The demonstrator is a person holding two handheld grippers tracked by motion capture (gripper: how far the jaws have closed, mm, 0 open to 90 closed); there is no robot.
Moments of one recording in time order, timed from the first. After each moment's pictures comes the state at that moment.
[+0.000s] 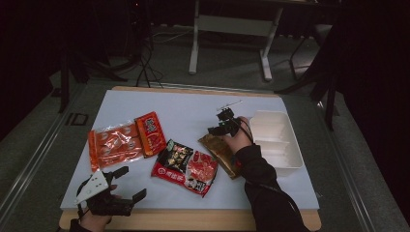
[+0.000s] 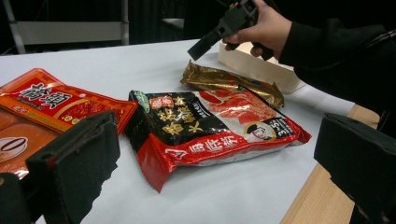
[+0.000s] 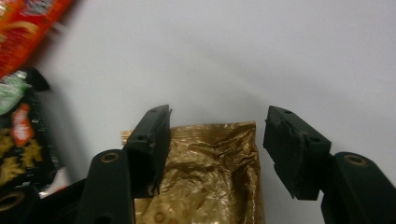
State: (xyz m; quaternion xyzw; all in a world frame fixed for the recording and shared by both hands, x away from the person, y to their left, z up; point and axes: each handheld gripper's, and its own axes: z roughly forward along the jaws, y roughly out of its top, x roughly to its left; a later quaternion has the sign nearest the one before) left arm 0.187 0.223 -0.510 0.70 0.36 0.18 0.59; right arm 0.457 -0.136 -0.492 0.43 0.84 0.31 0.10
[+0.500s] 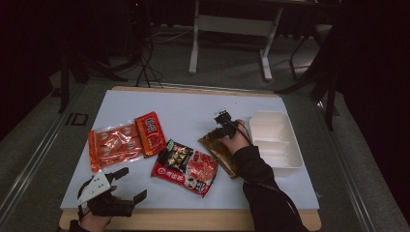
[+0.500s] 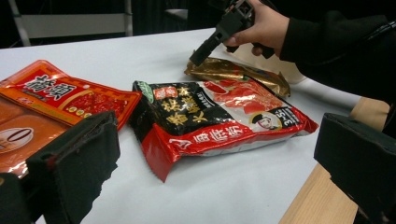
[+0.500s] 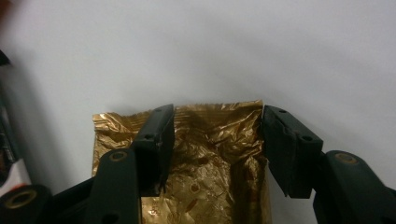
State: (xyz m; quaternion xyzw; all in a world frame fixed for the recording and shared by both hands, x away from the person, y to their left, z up) left arm 0.187 0.221 -0.512 0.71 0.36 0.18 0.57; right arm 0.465 -0.133 -0.515 0.44 0.85 0.26 0.08
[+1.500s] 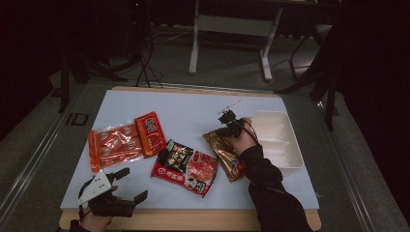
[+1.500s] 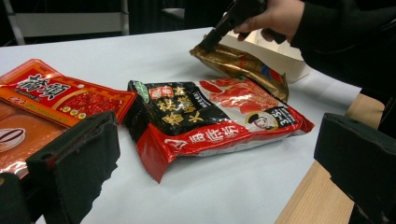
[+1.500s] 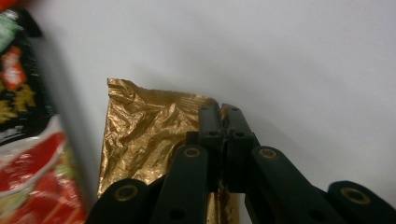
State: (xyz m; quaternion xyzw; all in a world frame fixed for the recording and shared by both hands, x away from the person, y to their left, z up) left arm 0.187 0.220 -0.513 0.71 0.36 0.18 0.57; right arm 0.448 -0.145 -0.484 0.39 0.88 0.26 0.09
